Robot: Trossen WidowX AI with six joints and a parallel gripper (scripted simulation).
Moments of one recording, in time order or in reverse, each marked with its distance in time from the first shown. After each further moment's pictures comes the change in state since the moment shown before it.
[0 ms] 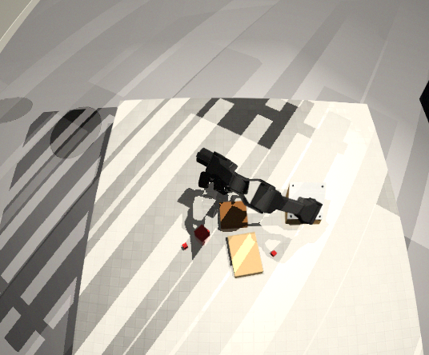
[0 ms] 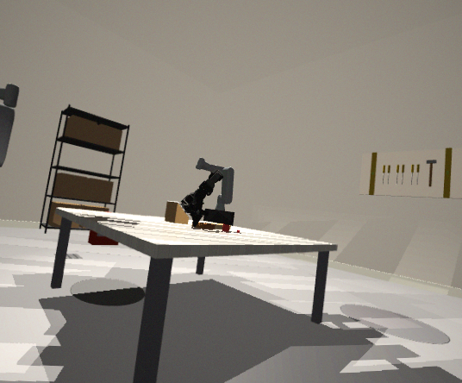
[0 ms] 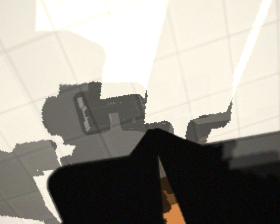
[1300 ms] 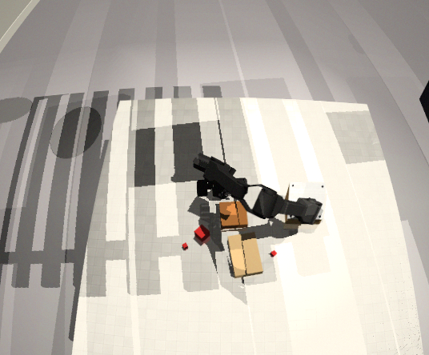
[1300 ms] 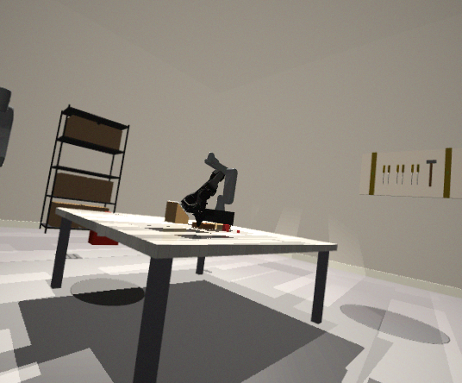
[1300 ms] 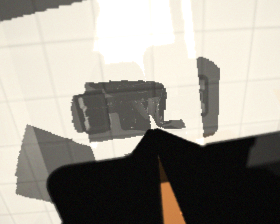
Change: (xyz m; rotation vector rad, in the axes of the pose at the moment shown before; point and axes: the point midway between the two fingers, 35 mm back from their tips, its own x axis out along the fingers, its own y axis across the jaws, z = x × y) arm -0.002 0.004 -0.022 -0.233 -0.004 -0.003
